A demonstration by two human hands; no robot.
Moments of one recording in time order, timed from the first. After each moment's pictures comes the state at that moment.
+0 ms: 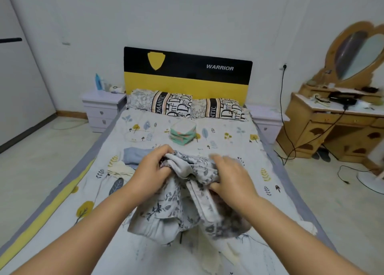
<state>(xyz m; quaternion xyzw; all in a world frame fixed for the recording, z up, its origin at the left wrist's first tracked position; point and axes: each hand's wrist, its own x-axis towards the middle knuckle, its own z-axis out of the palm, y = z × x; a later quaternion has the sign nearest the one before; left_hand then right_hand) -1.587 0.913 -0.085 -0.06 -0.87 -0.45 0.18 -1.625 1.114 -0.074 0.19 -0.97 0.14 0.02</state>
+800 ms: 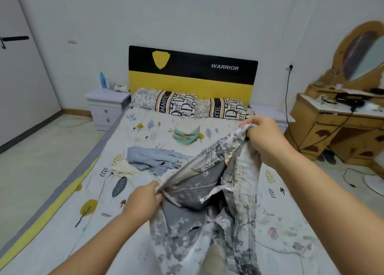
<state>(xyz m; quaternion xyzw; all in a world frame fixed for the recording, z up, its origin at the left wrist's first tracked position) -1.578 0.898 -0.152 0.14 -0.96 -0.24 0.01 -1.676 1.120 0.003 0.01 -0.86 0.51 0.03</state>
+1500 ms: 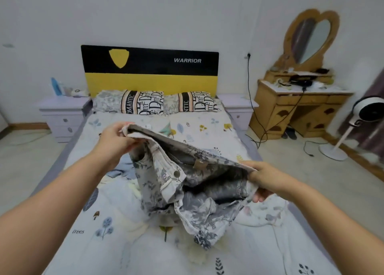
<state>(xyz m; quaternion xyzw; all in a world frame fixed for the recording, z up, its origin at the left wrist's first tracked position) -1.653 0.908 -0.052 0.12 -0.71 -0.68 0.11 -1.636 1.253 -0.068 -0.02 -0.88 0.43 -0.23</state>
